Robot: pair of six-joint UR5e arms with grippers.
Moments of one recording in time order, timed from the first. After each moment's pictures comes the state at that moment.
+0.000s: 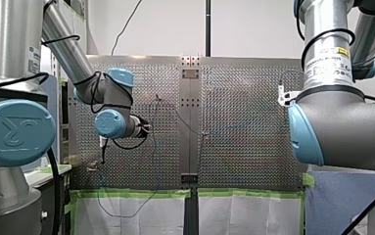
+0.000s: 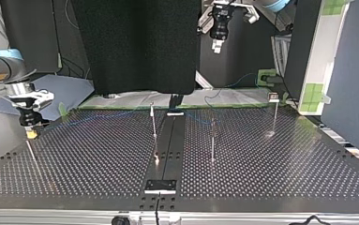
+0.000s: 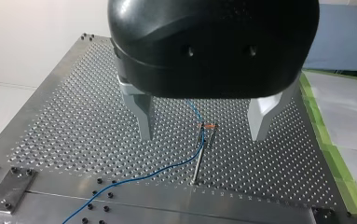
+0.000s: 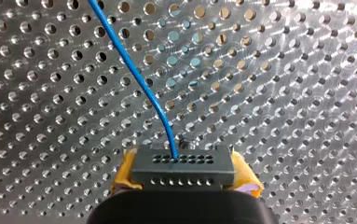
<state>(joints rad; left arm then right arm) -0.61 -1.62 -2.46 -2.30 -2.03 -1.69 1.47 -1.07 1.49 -0.43 1.03 1.53</state>
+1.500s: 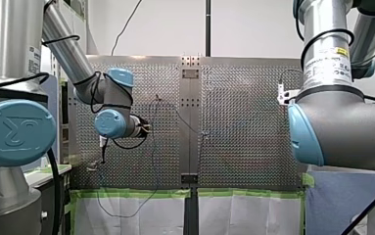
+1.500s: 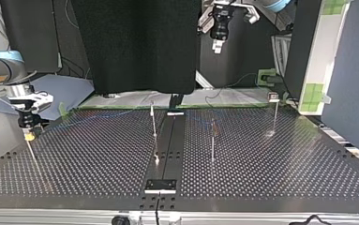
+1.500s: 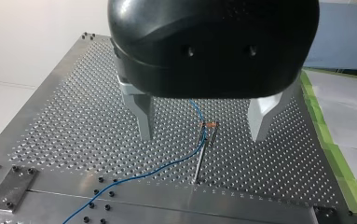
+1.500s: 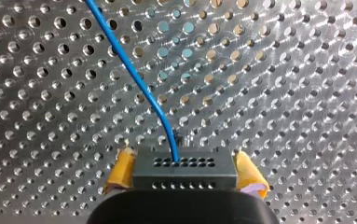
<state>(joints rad) -0.60 -1.62 -2.46 -2.30 -2.03 -1.69 1.48 -1.06 1.47 -0.43 1.06 1.55</state>
